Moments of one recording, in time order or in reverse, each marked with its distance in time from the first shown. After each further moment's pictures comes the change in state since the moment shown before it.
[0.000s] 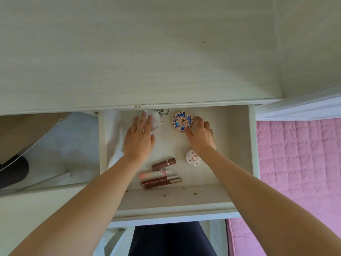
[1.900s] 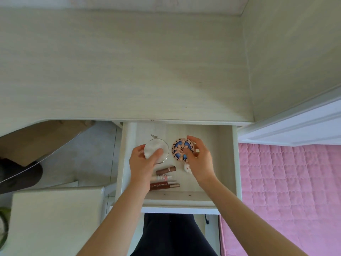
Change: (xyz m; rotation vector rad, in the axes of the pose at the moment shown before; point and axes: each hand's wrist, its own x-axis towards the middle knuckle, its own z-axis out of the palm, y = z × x) left_hand -0.109 0.057 -0.096 -1.542 0.296 -0.725; right_hand -0.128 -0.037 -0.078 0.707 0.002 -0.146
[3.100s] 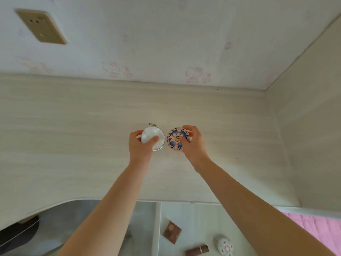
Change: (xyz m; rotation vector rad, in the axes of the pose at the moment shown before) left_hand 0.204 0.234 -0.011 -0.039 -0.030 0.249; right_hand 0.189 -0.217 0.136 0.019 0.014 -0.101
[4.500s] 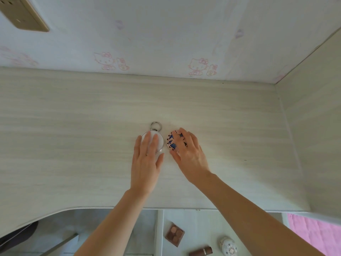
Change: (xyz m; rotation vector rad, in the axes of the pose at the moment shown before) left_hand 0.002 -0.057 -0.015 1.031 -0.109 0.811; right_hand 0.004 0.045 0.015 -0.944 -0.002 -0.639
